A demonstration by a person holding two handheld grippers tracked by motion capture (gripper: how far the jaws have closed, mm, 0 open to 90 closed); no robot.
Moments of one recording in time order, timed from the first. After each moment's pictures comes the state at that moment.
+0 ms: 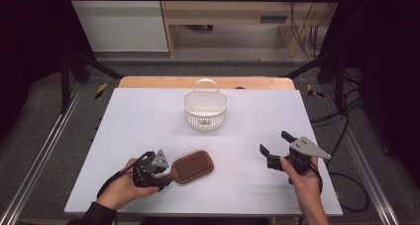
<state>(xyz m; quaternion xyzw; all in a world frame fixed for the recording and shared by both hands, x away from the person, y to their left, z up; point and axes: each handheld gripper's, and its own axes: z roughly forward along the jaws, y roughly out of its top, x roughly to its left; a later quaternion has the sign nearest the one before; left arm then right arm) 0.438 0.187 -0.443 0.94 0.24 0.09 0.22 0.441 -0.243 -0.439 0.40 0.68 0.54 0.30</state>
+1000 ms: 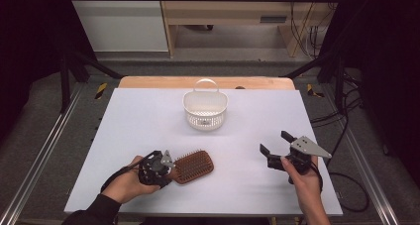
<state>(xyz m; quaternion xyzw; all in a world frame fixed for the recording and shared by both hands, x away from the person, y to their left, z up) 0.447 0.177 -0.447 0.96 0.21 0.07 0.16 0.442 -0.245 -0.439 0.40 0.68 0.54 0.29</state>
